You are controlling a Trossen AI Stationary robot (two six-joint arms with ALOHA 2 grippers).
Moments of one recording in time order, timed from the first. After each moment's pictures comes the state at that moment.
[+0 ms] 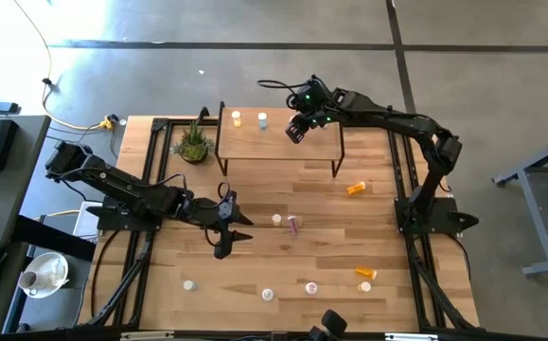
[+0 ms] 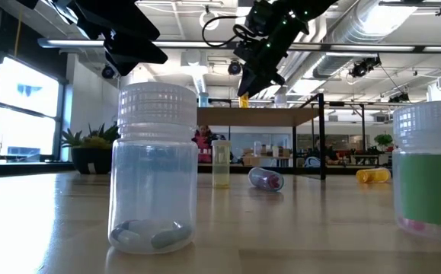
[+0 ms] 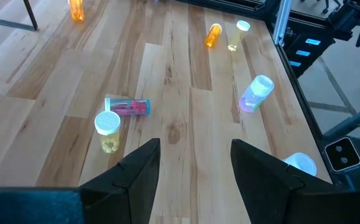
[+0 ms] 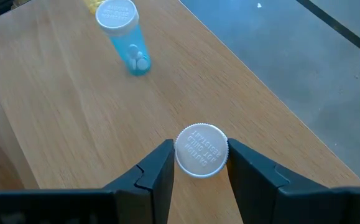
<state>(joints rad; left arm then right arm) -0.18 1.25 0.70 0.00 -0.14 -0.35 -0.53 1.77 1.59 -0.65 0.03 0.10</state>
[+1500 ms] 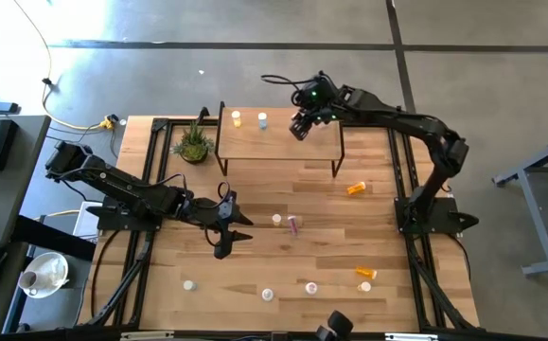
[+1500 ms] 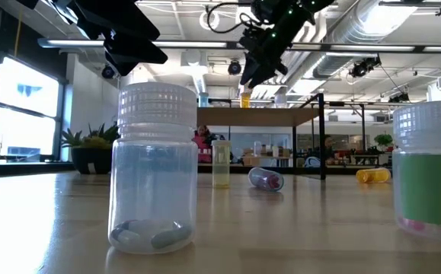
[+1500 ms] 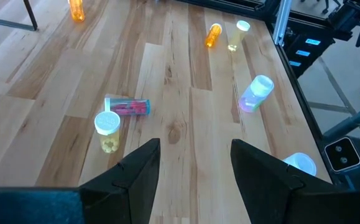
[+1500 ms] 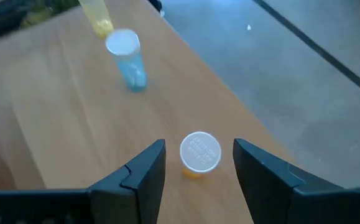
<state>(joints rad) -0.18 1.25 0.70 0.00 -0.14 -0.35 -0.53 1.70 1.59 -0.65 0.06 0.05</state>
